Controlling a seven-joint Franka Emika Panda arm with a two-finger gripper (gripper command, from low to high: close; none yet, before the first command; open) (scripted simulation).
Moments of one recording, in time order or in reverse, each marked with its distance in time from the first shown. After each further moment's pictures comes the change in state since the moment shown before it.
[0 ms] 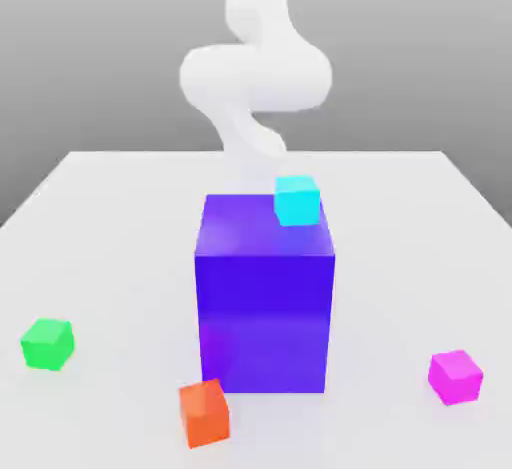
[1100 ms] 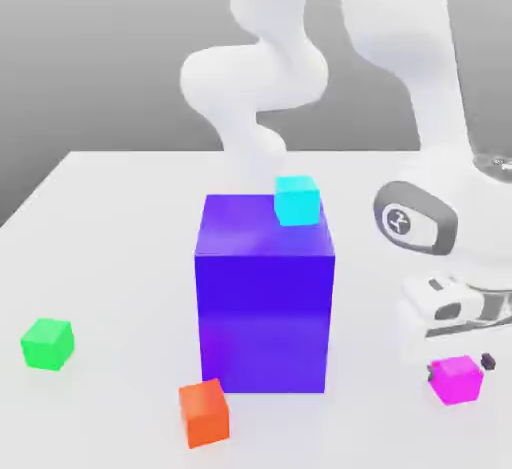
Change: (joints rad) arm 0.339 1.126 0.173 -0.167 -0.340 0.543 0.600
